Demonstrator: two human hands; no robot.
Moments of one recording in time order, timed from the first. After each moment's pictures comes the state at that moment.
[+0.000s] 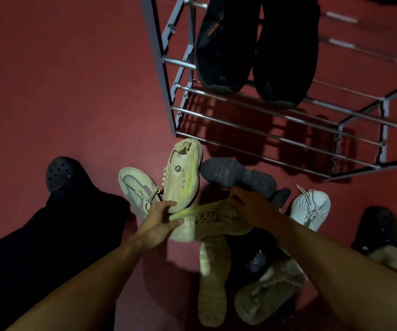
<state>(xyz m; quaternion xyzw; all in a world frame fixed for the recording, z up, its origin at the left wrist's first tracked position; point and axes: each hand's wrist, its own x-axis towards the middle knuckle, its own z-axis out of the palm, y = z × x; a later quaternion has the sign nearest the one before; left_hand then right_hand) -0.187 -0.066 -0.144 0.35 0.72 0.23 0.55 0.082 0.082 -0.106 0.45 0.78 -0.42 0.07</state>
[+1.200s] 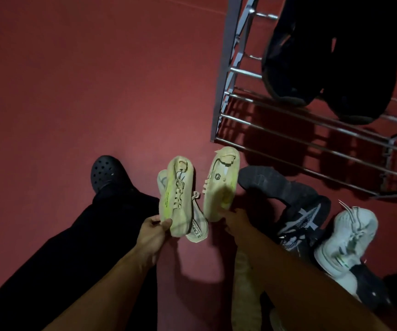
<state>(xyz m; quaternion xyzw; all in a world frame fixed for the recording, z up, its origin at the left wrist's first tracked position) -0.259 -0.112 -0.129 -0.06 0.74 0.40 0.54 -0.059 0.010 -0.221 0.72 0.26 -0.64 -0.04</state>
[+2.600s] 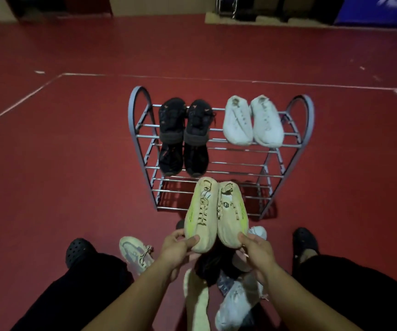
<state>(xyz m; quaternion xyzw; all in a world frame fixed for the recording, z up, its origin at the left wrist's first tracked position) -0.039 -0.095 0.157 0.17 0.61 0.43 0.64 0.174 -0.070 0.140 0.63 0.21 -0.63 -0.40</state>
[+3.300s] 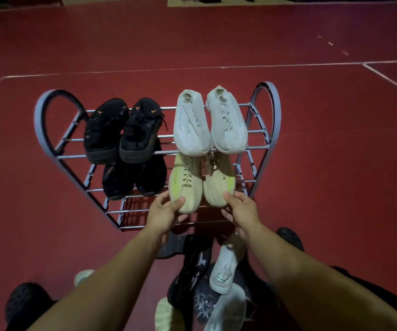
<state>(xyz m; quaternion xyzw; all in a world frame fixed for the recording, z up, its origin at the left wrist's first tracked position) 0.034 0.099 0.150 0.24 0.58 0.49 0.60 0.232 0.112 0.140 0.59 0.20 -0.60 -0.50</state>
